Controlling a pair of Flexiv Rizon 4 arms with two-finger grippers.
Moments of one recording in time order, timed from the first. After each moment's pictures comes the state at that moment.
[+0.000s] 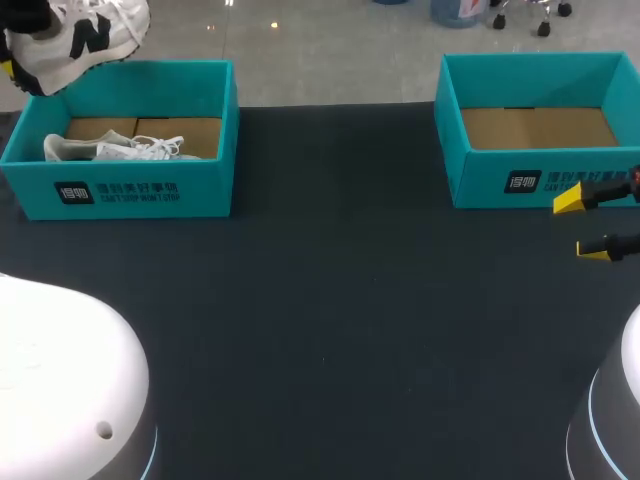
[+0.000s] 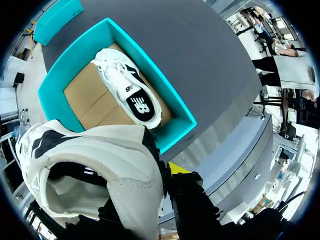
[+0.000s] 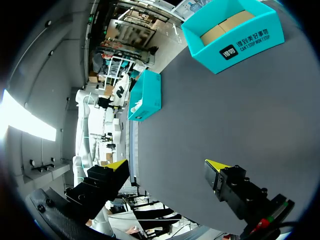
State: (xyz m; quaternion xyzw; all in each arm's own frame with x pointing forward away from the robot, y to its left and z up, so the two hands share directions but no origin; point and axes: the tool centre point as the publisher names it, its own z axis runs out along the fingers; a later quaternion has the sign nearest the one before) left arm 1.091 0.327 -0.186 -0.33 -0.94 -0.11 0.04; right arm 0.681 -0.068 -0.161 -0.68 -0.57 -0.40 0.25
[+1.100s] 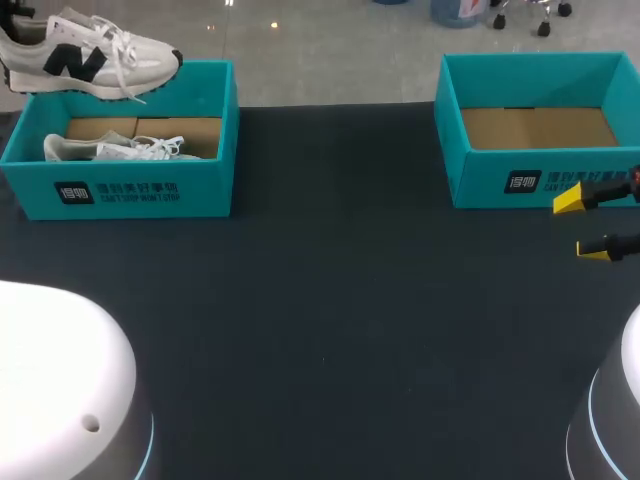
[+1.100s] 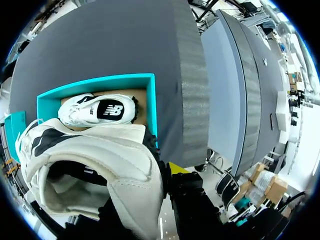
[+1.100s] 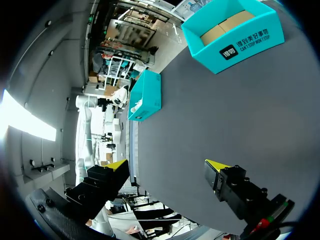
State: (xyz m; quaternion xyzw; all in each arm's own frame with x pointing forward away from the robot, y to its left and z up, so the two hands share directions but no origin) left arm 1.132 0.343 -0.182 -0.71 -0.69 -0.11 -0.01; right arm 0.681 -0.068 -0.161 -0.68 -0.57 -0.40 0.25
